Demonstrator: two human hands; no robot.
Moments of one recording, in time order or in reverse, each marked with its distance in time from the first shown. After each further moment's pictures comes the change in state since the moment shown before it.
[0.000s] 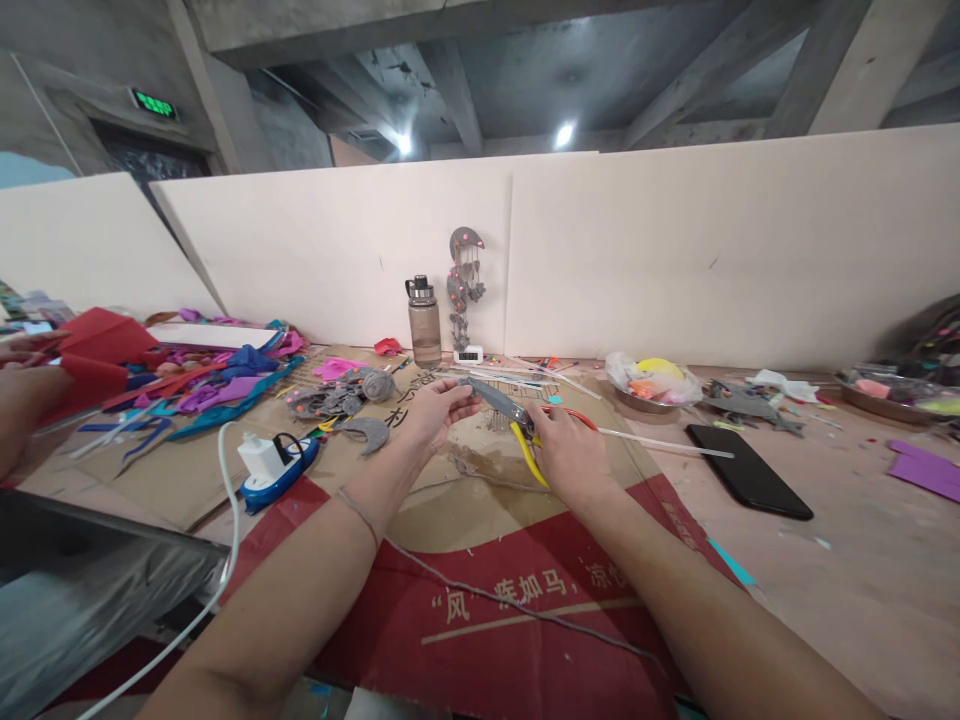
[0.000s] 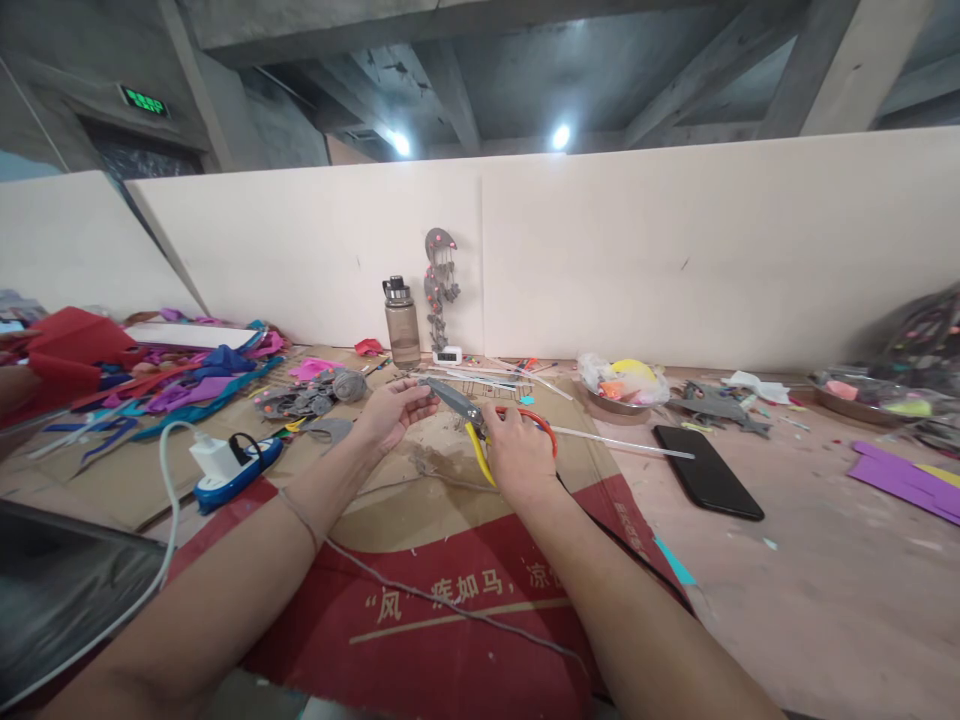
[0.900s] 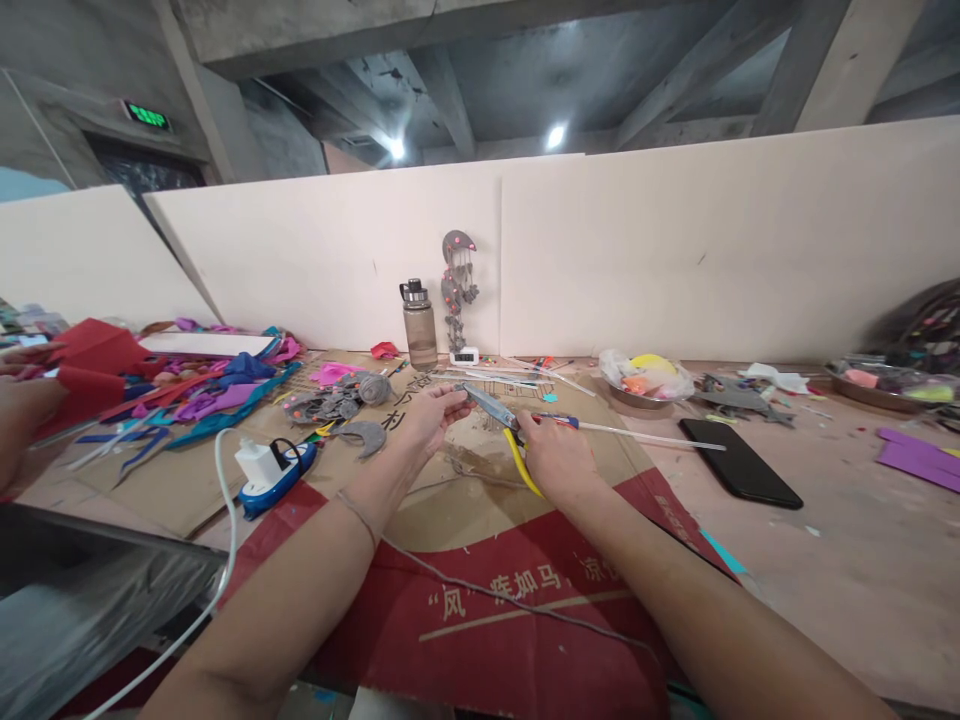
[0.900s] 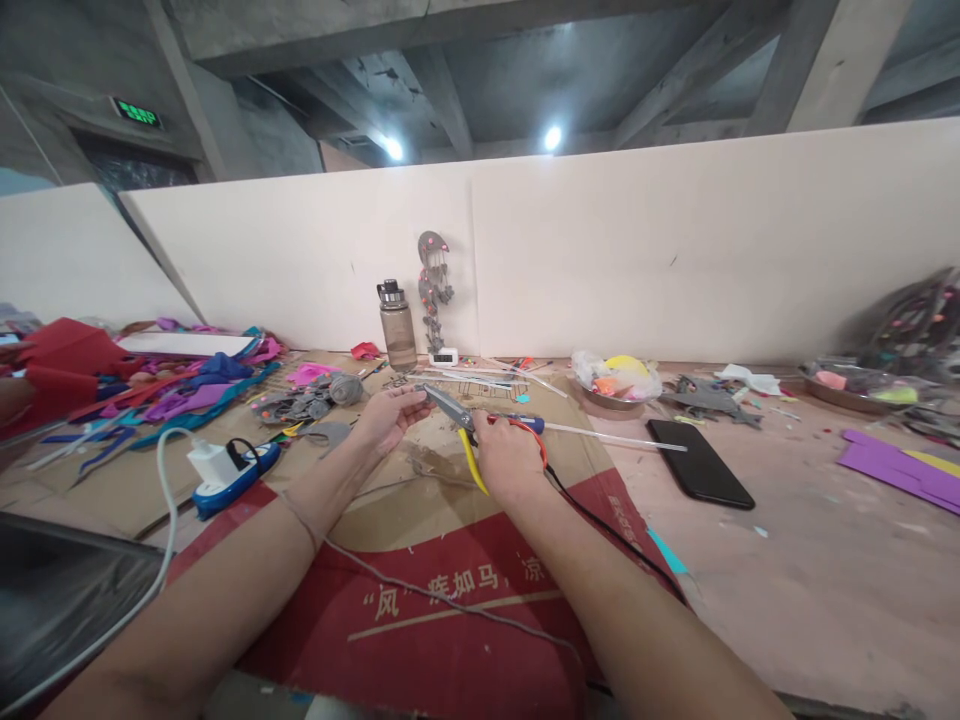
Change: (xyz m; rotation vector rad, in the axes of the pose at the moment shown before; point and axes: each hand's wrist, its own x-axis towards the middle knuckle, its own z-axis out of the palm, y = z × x) left_hand 0.003 -0.006 -0.004 0.084 -0.008 -0.010; right_hand -0.001 -0.005 0.001 0.062 -0.111 -0.016
